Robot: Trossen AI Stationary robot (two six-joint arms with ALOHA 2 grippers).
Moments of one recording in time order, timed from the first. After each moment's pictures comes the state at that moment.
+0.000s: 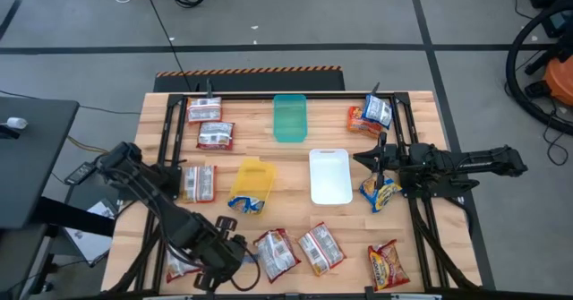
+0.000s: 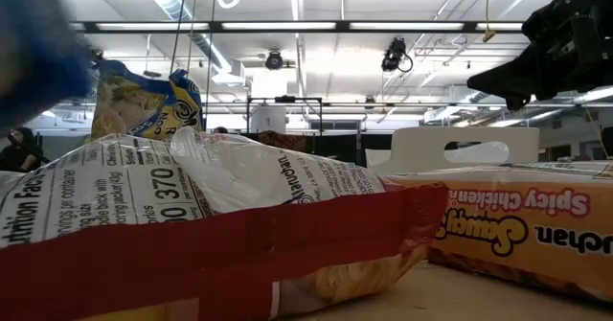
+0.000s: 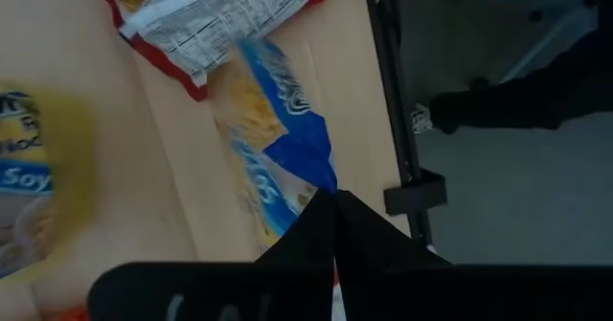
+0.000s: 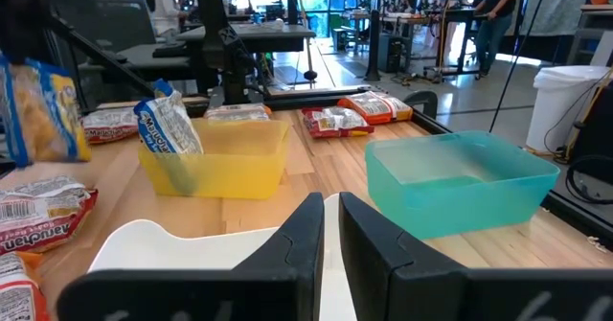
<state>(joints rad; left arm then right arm) -0.75 1.72 1.63 -1.14 0.01 -0.51 0.01 0.15 0.01 0.08 0.21 0.02</state>
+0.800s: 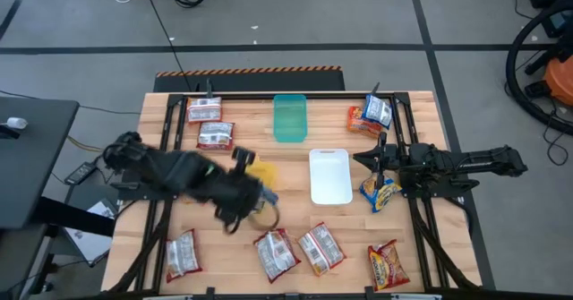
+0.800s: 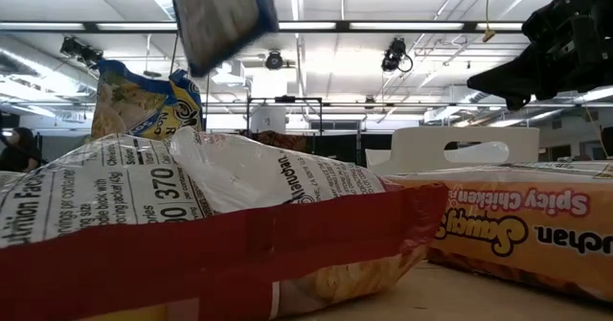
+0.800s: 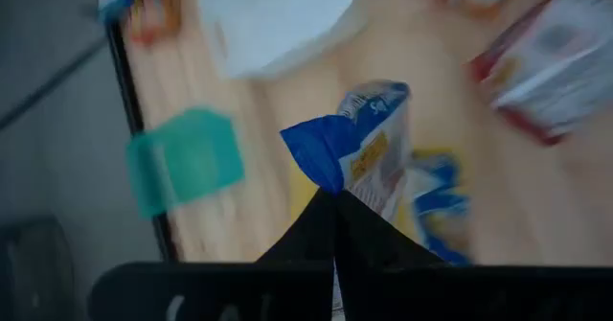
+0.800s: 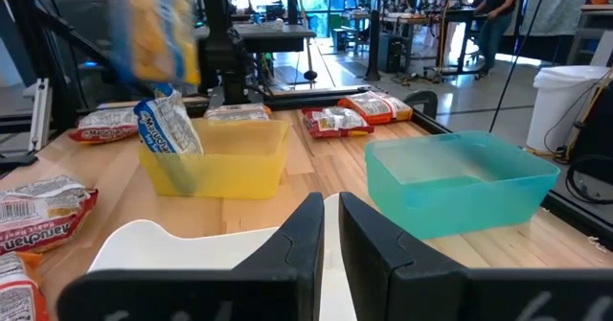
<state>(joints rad) -0.40 1.71 1.99 -1.48 -0.47 0.08 0.01 0.15 0.01 0.08 0.21 0.02</state>
